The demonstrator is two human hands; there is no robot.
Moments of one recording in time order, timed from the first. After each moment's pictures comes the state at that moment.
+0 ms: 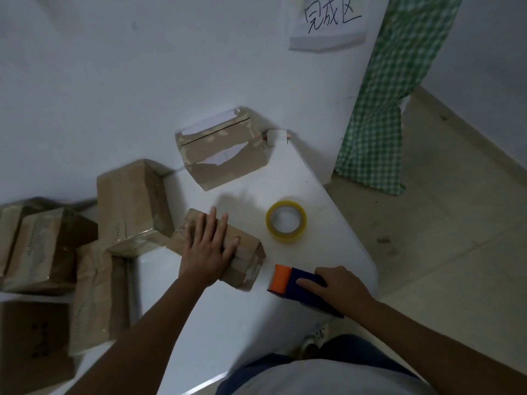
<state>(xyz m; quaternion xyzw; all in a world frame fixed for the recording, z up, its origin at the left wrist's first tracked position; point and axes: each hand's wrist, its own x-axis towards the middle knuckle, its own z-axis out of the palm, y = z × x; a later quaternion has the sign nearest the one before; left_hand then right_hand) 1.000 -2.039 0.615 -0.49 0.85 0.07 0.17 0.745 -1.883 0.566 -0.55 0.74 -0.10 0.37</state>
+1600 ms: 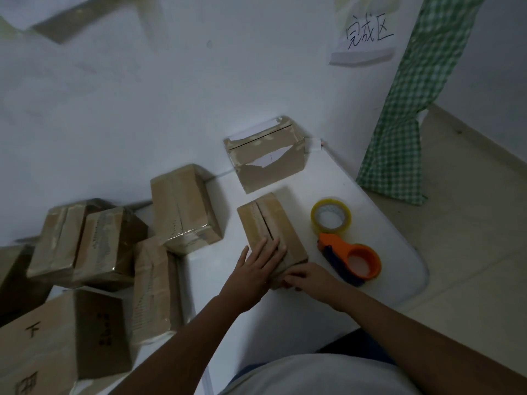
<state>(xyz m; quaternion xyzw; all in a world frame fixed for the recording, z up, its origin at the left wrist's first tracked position) 1.091 -2.015 0.570 -0.30 0.94 0.08 0.11 0.900 -1.934 0.583 -0.47 0.63 -0.26 0.57</state>
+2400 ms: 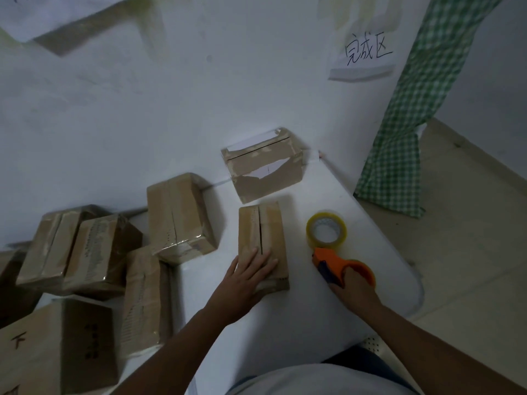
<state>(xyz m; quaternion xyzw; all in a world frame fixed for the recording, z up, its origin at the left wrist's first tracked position) 1.093 -2.023 0.573 -0.30 0.95 0.09 0.04 0.815 -1.919 0.546 -0.42 0.82 -0.13 0.37</state>
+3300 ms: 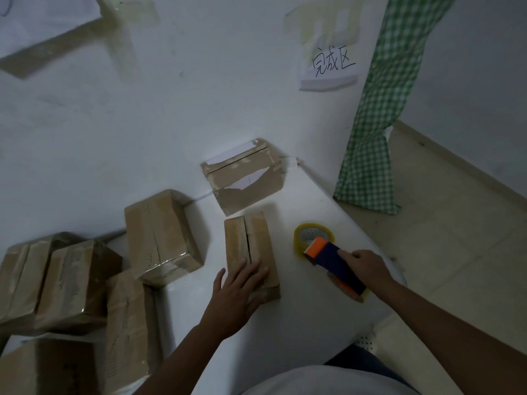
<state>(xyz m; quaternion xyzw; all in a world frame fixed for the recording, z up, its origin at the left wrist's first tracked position) 1.085 -2.025 0.579 -0.34 0.93 0.13 0.05 0.763 -1.930 0.574 -0.35 0.85 -0.22 0.32</state>
